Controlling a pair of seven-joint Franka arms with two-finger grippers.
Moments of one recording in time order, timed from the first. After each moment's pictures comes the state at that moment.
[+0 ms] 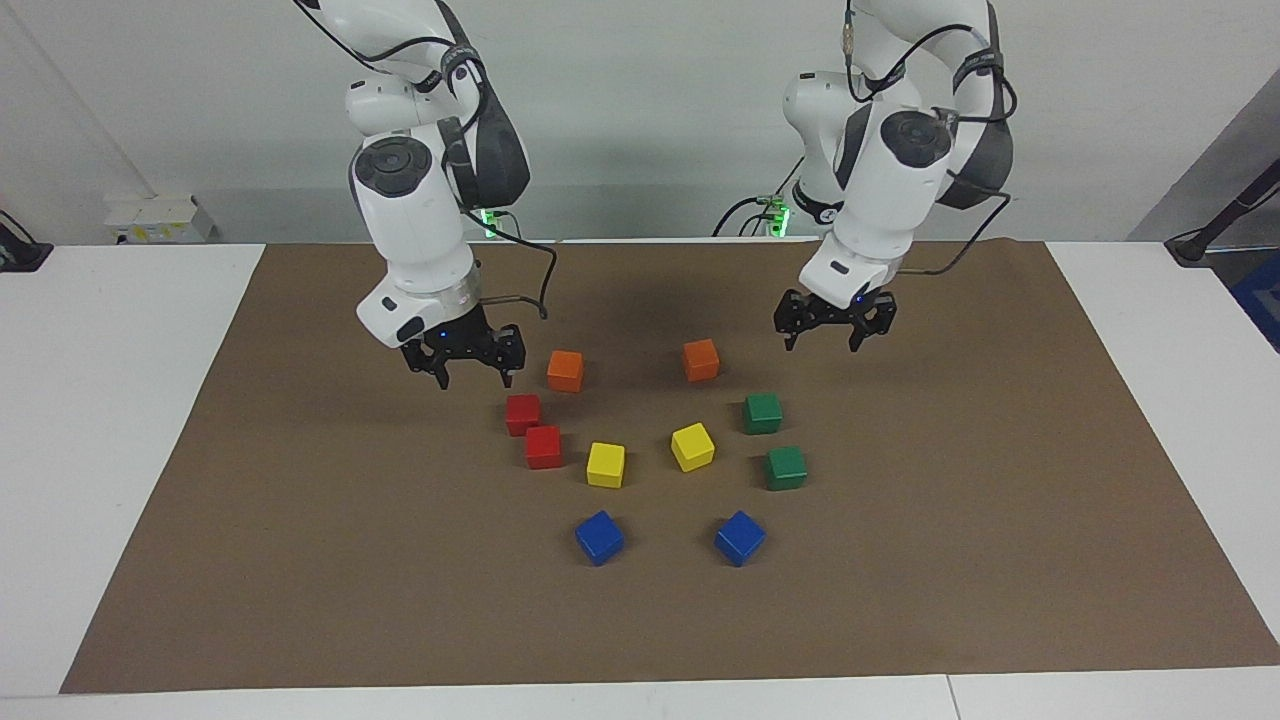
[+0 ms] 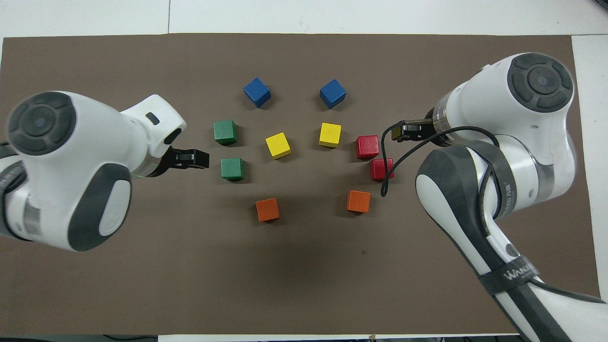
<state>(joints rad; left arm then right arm) -0.31 0.06 -0.08 -1.95 -0.02 2.03 -0.28 0.19 0.16 0.09 -1.80 0.00 2.02 0.32</state>
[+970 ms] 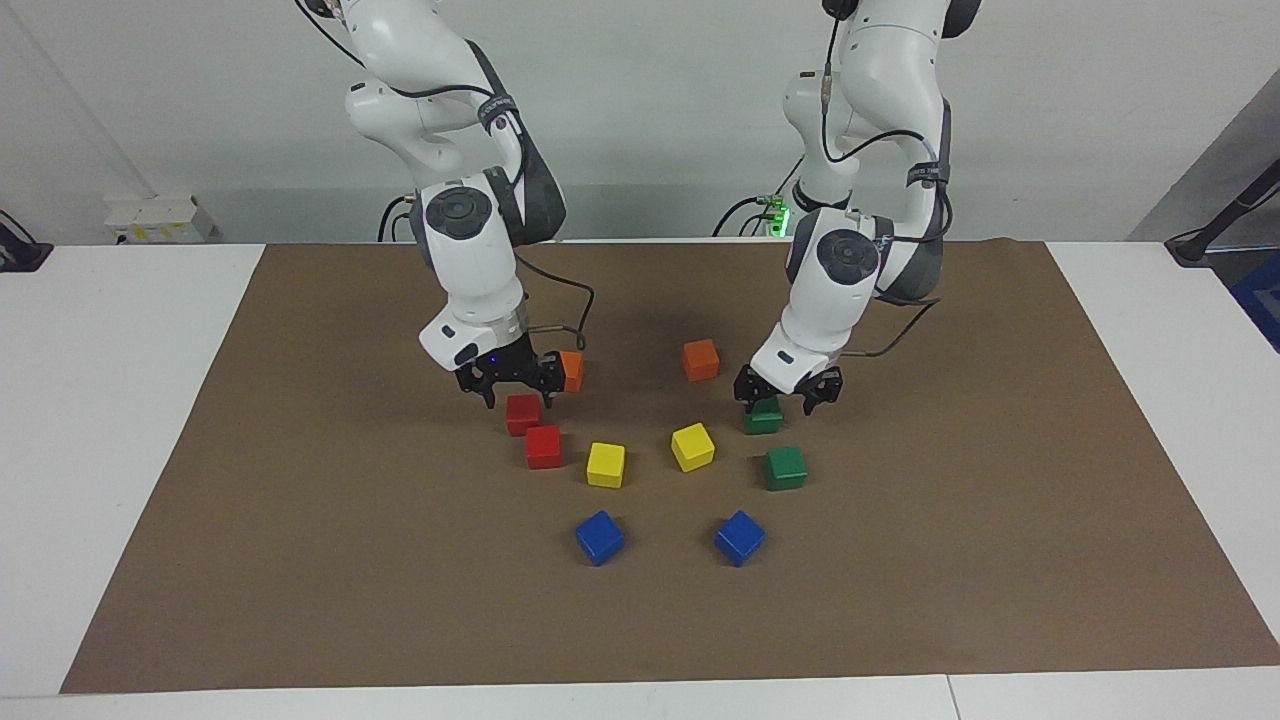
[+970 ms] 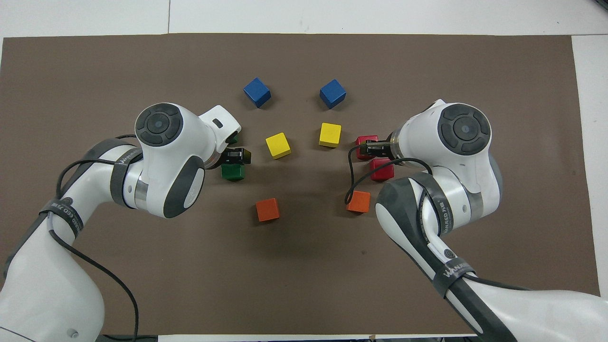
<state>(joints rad) -0.35 0.28 -0.08 -1.96 -0.02 2.26 -0.29 0.25 0.19 0.09 -1.98 0.00 2.28 0.41</state>
